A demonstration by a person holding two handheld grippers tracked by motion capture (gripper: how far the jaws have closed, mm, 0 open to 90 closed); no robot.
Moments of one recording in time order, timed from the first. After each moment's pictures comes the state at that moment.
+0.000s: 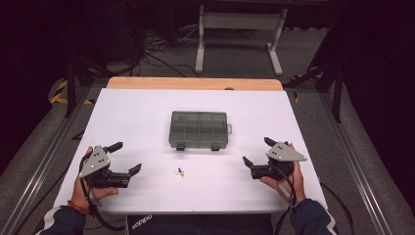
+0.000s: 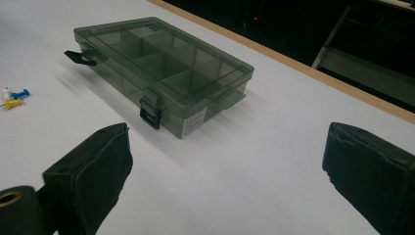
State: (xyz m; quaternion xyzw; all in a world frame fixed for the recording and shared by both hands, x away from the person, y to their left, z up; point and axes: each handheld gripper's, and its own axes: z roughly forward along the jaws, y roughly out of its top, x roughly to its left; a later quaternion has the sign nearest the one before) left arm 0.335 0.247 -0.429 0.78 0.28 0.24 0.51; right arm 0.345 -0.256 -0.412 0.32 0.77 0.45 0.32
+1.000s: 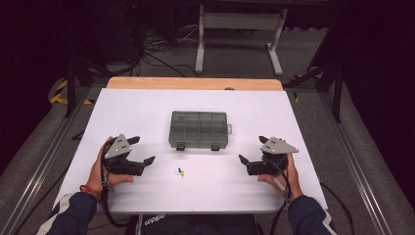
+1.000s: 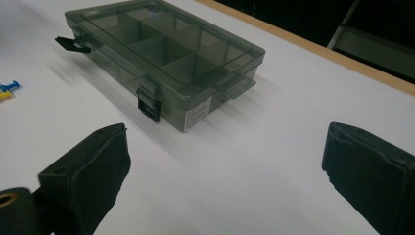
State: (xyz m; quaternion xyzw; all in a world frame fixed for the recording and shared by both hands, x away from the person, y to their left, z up) left arm 0.384 0.211 -0.435 0.83 0.26 0.21 0.45; right arm 0.368 -0.248 -0.421 0.33 0.79 0.43 0.28
